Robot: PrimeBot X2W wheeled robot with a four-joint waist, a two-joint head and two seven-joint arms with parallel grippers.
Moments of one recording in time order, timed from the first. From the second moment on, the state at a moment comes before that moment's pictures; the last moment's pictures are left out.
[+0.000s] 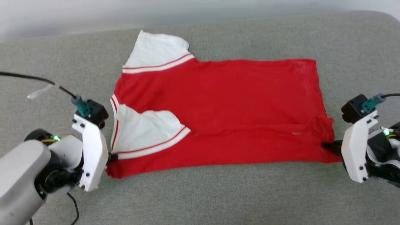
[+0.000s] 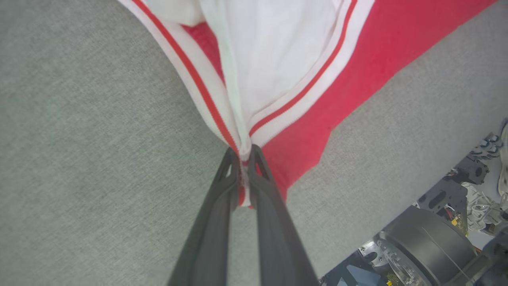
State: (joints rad) left arm -0.72 0.87 -0.90 0.13 -1.08 -0.10 0.73; right arm -0.68 -0.76 0.87 0.32 0.97 0.13 0.55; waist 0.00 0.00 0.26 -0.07
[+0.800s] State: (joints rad) left arm -0.50 0.92 -0.94 0.06 -1.10 -0.04 0.61; right arm -0.52 -0.81 0.88 0.33 0.96 0.13 0.41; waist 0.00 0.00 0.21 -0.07
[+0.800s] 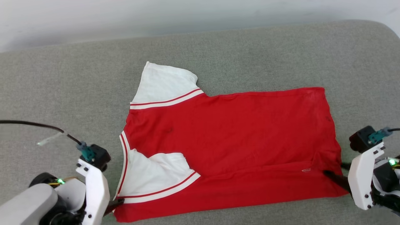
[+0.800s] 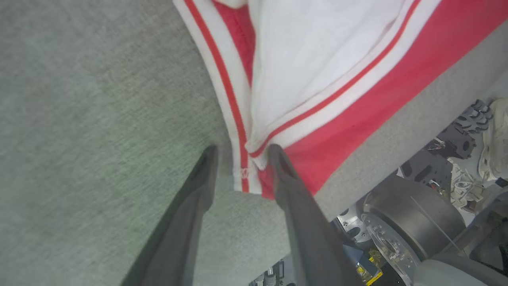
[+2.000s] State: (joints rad) left arm -1.19 0.90 -0.75 0.24 -0.93 -0.05 0.77; right arm -0.29 -0.37 0.20 -0.09 0.29 0.13 -0.20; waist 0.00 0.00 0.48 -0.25
